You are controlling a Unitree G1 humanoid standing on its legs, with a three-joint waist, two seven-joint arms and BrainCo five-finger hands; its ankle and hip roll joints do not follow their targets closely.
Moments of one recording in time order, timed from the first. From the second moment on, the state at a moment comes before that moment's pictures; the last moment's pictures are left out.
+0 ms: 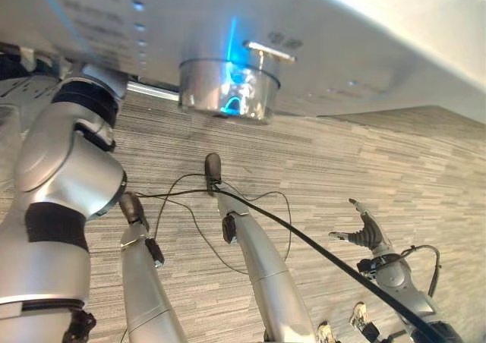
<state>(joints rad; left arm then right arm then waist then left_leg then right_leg) -1.62 0.57 -1.01 1.35 0.02 0.07 0.06 0.04 -0.58 0.16 0.23 -0.17 -0.02 -0.18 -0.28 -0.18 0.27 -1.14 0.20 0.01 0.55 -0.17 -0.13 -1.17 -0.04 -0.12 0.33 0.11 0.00</state>
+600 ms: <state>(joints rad) -0.62 0.54 -0.45 0.45 -0.01 -0.04 0.18 -0.05 -0.47 0.27 0.66 -0.09 -0.04 -0.17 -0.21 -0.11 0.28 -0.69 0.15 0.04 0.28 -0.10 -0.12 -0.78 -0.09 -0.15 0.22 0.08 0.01</state>
